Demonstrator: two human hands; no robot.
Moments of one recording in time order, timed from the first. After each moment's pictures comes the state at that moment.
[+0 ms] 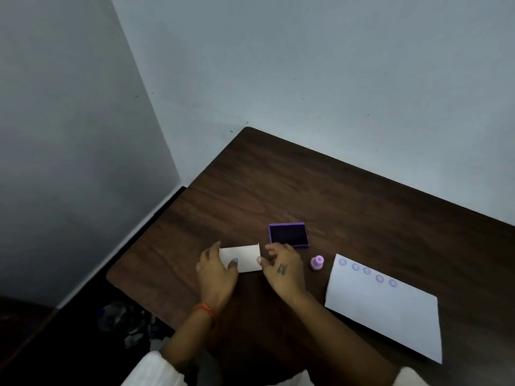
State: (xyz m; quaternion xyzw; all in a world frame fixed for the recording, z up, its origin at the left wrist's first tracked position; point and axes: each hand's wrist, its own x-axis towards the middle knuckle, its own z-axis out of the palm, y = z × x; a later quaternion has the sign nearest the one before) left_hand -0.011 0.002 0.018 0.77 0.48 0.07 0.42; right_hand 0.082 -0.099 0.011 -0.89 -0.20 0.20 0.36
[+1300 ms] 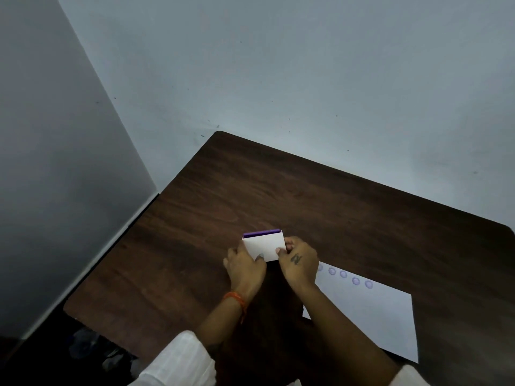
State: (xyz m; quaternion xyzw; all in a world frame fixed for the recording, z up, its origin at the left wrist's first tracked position) left_hand 0.079 -0.047 0.033 0.76 0.45 -0.04 0.47; right_hand 0.143 -0.127 0.017 -0.92 -0.03 0.12 0.36
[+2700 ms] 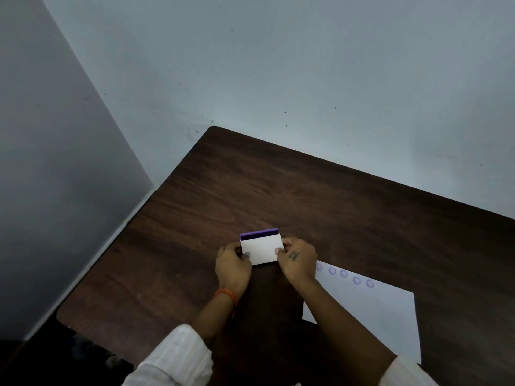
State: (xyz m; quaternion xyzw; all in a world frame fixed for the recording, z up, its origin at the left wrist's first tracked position) left_hand 0.088 -0.034 0.008 0.75 0.47 0.03 0.45; right_hand 0.162 -0.133 0.005 -0.93 -0.05 0.17 0.32
